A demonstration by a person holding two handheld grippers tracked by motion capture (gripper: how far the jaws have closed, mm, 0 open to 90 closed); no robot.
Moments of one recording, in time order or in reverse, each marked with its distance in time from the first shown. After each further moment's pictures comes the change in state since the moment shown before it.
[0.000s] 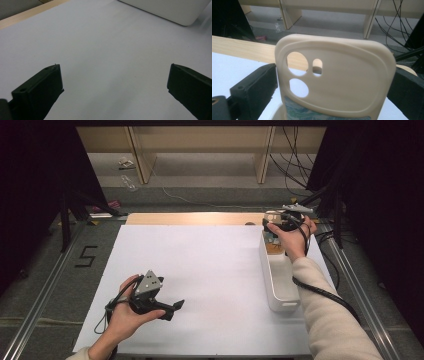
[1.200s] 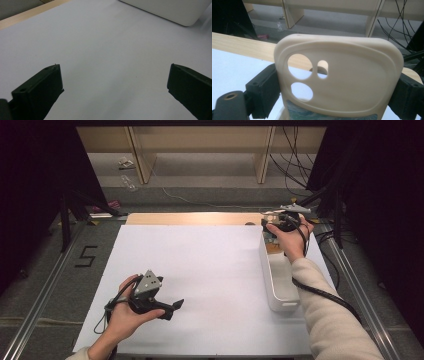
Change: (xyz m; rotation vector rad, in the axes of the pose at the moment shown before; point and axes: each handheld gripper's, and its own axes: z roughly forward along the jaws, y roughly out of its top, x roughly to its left) left arm 0.001 0.000 -0.001 -0.002 0.005 -0.007; right arm 0.006 0.000 0.000 0.002 0.013 -0.022
